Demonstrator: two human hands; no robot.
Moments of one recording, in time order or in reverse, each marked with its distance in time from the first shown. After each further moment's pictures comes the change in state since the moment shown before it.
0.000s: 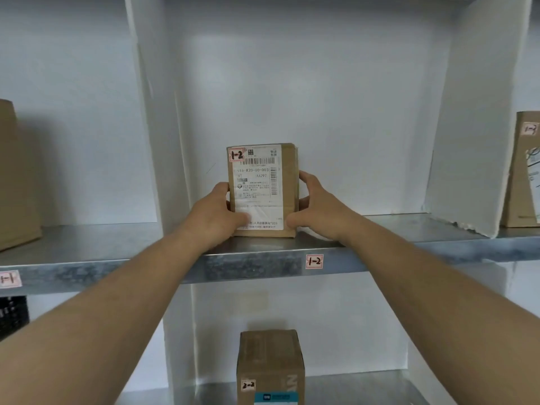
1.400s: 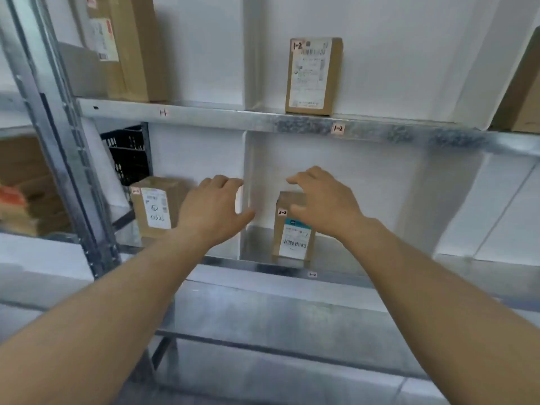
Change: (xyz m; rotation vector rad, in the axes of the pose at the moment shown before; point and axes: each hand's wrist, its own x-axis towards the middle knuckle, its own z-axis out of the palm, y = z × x) left_hand -0.296 -0.039 0.009 0.735 0.123 -0.055; right_hand -0.241 -0.018 0.095 -0.612 -0.083 -0.260
